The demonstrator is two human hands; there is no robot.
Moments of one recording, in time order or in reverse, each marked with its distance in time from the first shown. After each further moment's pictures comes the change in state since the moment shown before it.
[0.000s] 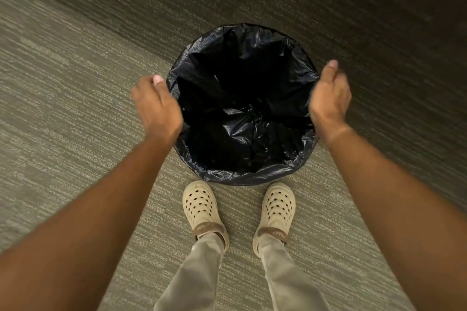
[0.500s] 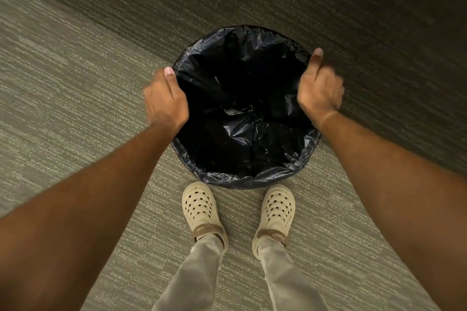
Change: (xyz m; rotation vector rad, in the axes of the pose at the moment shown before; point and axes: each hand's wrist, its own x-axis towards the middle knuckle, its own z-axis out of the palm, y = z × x) left_hand 0.019 0.002 0.015 0.112 -0.022 0.180; right_hand 0.015 -0.013 0.022 -0.275 -0.006 -0.134
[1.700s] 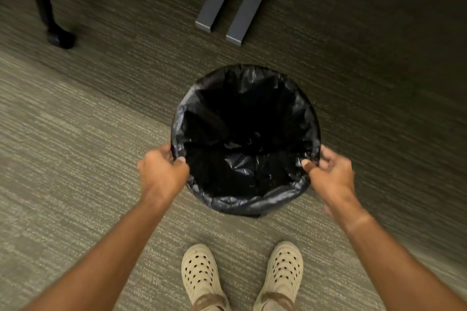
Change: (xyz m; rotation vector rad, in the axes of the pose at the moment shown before) left_hand 0.004 0.021 -0.045 -0.180 -0.228 -0.271; right_hand -0.026 0.031 -0.047 0.517 -0.254 0.224
